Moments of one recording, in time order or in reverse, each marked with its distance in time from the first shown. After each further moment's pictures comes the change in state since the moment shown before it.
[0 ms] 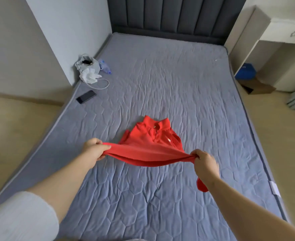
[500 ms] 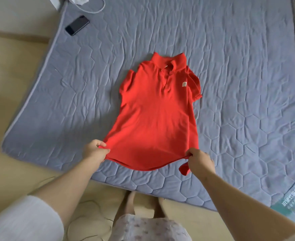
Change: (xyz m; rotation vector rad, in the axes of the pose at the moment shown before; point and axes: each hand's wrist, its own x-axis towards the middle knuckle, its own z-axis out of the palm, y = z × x) left_hand 0.002 -0.217 0.017 0.388 0.103 -0.203; right_hand -0.066 0.092 0.147 -0.146 -0.466 0.195
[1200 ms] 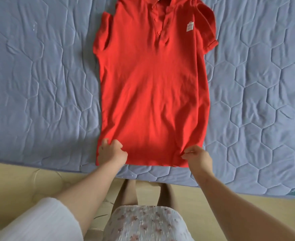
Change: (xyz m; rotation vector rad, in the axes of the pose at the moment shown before) left_hand 0.037 -0.066 0.124 0.812 -0.213 0.085; right_hand 0.059 0.053 0.138 0.469 -0.026 0.386
